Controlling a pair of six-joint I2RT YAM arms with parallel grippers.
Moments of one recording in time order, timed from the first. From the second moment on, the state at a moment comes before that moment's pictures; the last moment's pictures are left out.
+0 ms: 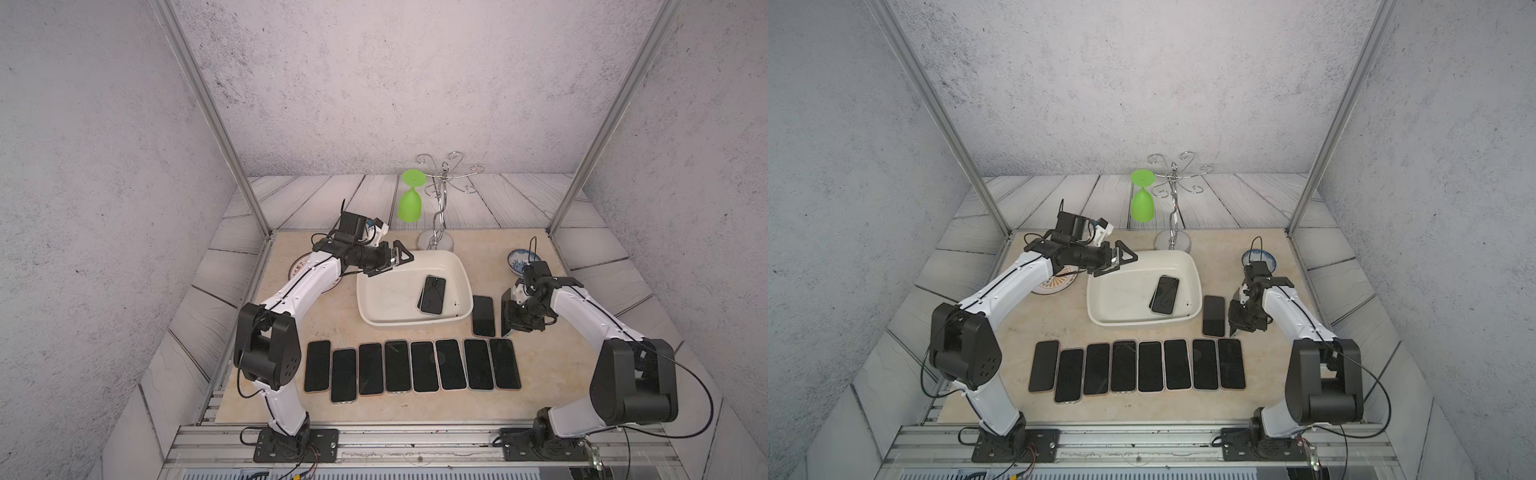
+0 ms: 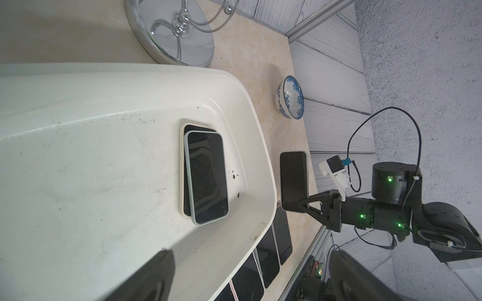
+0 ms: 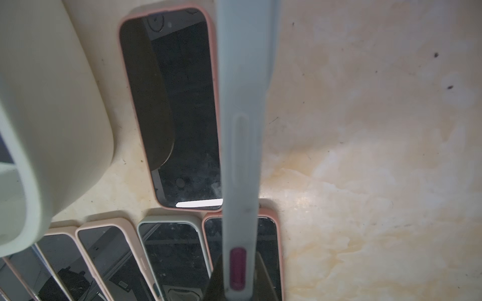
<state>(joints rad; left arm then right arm) -0.38 1.78 1.56 -0.56 0.69 -0.50 0.03 1.49 1.03 -0.93 -0.15 0.21</state>
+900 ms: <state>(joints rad) -0.38 1.84 1.56 -0.58 0.68 -0.46 -0.01 1.65 1.04 -0.85 -0.15 0.20</state>
